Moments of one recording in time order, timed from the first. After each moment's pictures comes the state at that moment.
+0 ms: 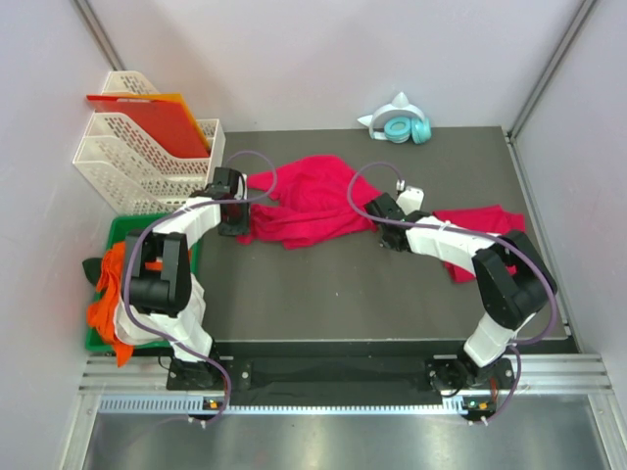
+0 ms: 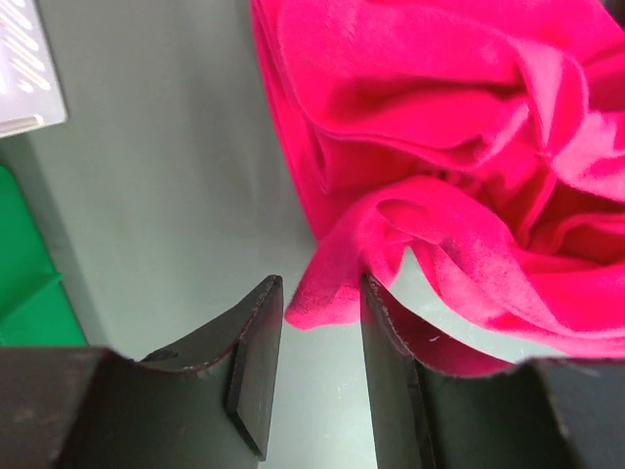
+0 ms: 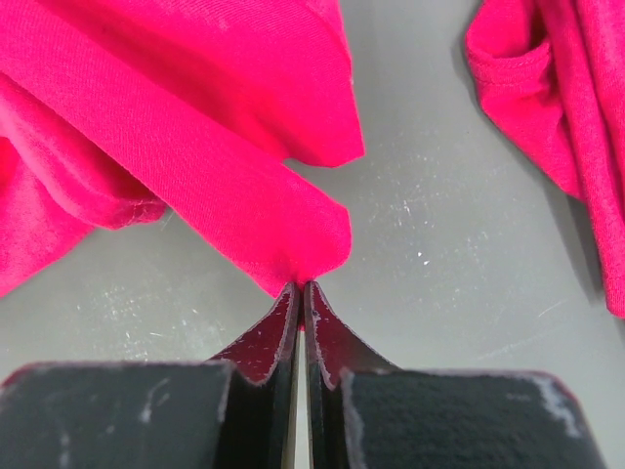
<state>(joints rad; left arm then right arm) -0.13 1.74 1.15 -0.49 -0.05 -0.12 0.61 1.68 1.03 -0.44 0.58 0.80</state>
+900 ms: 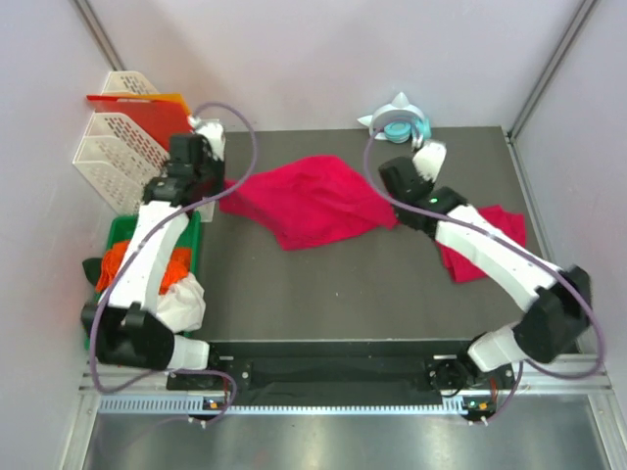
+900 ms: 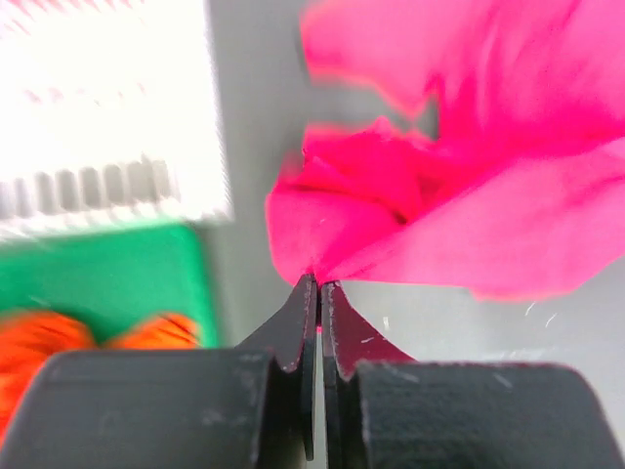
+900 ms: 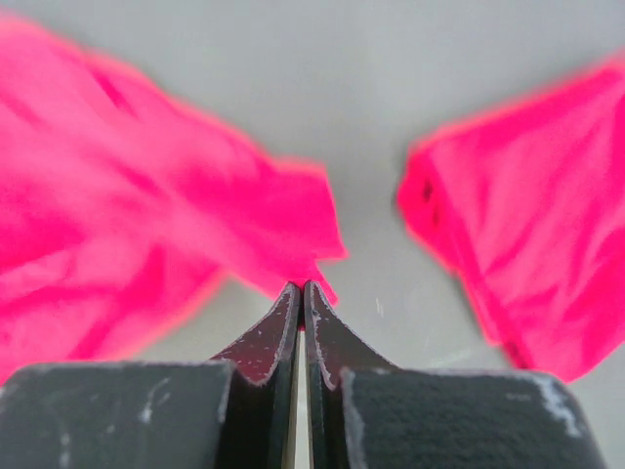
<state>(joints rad) -0.12 1.44 1.31 -0.63 -0.02 0.01 0.63 1.50 1.23 -0.62 0.72 0.69</state>
